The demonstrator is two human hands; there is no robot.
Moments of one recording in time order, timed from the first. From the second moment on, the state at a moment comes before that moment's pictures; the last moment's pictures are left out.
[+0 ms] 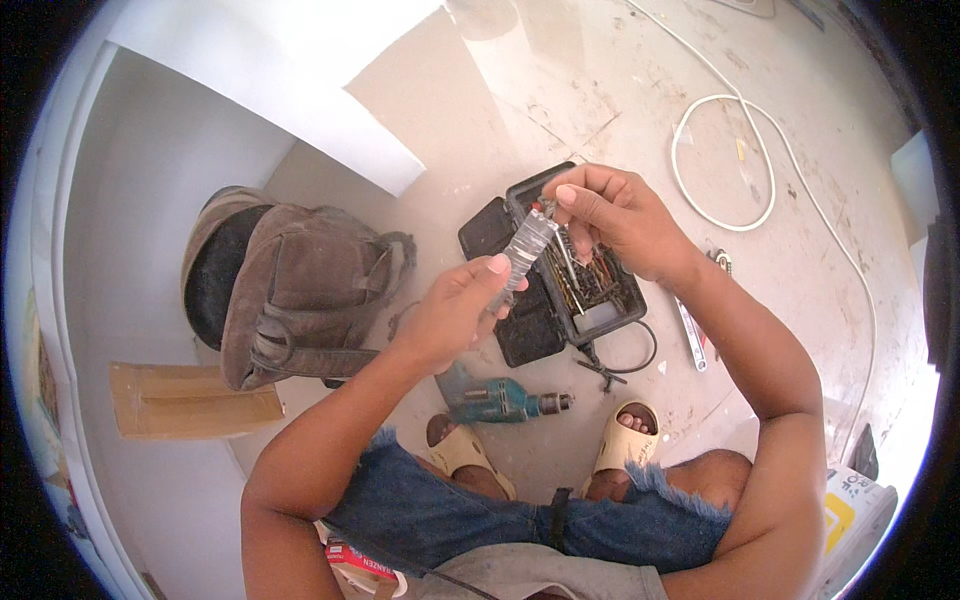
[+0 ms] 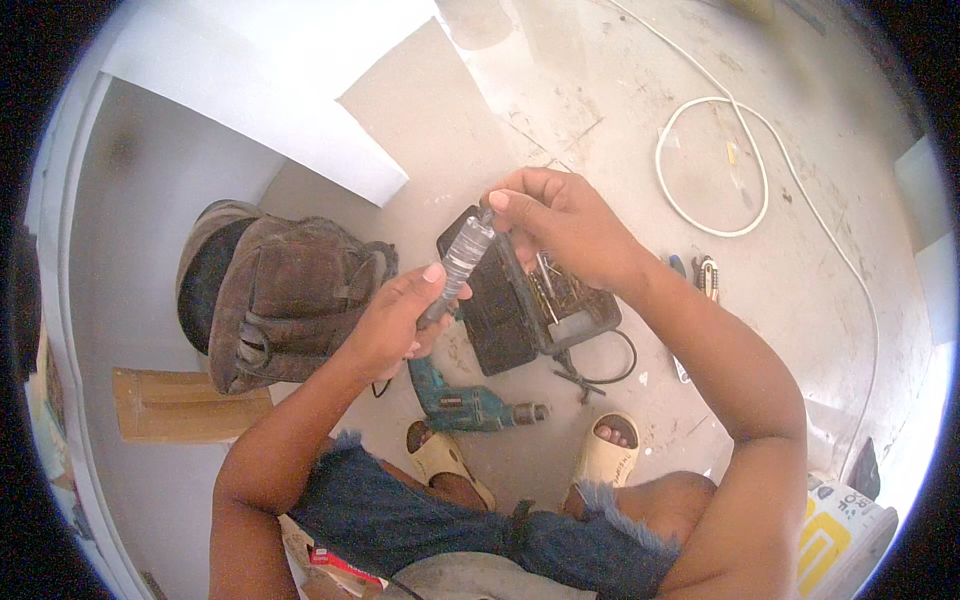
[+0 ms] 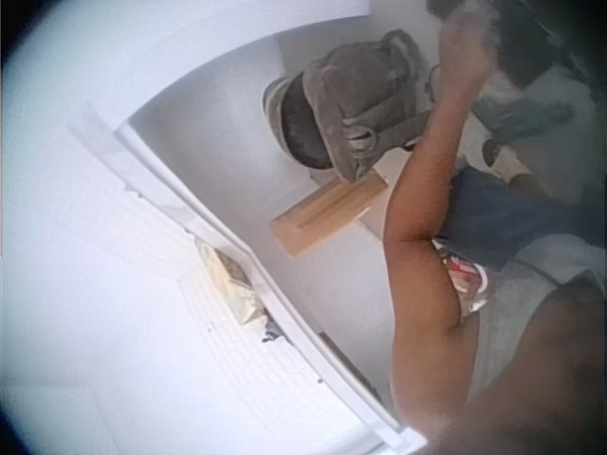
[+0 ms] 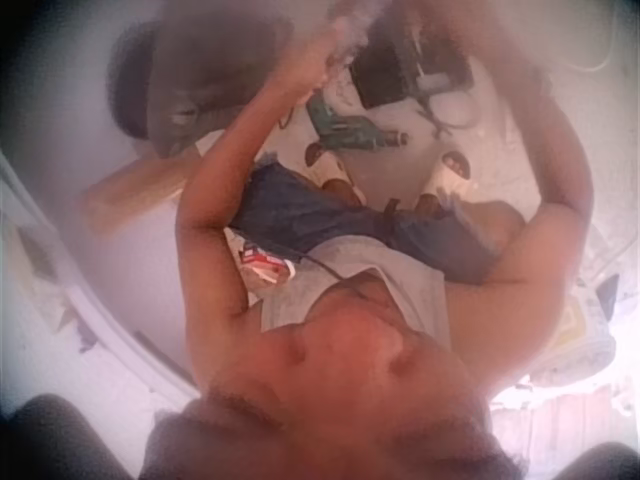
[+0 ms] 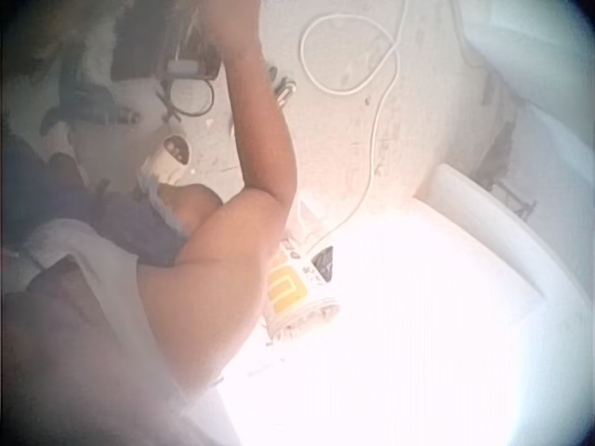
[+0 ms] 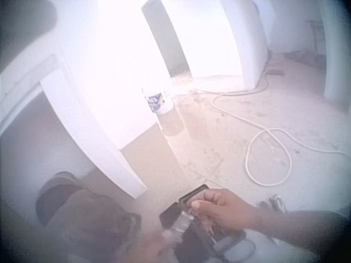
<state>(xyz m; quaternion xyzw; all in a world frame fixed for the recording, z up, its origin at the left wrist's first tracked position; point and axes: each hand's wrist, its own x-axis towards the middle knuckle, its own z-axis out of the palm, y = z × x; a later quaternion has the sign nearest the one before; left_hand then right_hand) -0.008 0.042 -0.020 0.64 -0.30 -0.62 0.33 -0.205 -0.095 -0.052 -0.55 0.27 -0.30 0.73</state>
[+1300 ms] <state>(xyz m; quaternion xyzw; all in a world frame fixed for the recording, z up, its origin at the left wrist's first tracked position) -0.008 0.125 0.087 0.55 -0.60 -0.46 -0.35 -0.253 0.018 -0.020 -0.73 -0.04 -0.12 0.67</state>
